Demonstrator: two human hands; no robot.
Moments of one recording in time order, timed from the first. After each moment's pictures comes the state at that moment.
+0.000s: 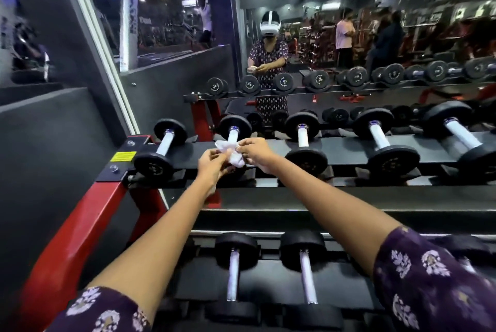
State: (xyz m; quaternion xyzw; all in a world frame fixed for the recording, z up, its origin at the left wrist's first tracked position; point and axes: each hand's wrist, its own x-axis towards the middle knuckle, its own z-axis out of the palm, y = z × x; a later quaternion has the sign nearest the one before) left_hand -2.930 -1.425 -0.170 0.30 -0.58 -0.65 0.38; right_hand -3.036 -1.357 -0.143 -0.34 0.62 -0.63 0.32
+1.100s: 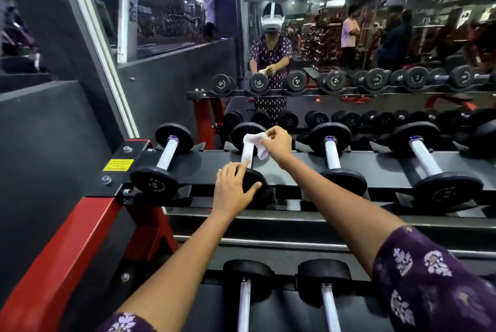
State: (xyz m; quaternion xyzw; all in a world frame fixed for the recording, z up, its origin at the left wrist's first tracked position) left_hand -2.969 -1.512 -0.239 0.23 -0.91 -0.07 0.35; right_hand -3.113 -1.463 -0.155 -0.30 0.76 -0.57 0.05
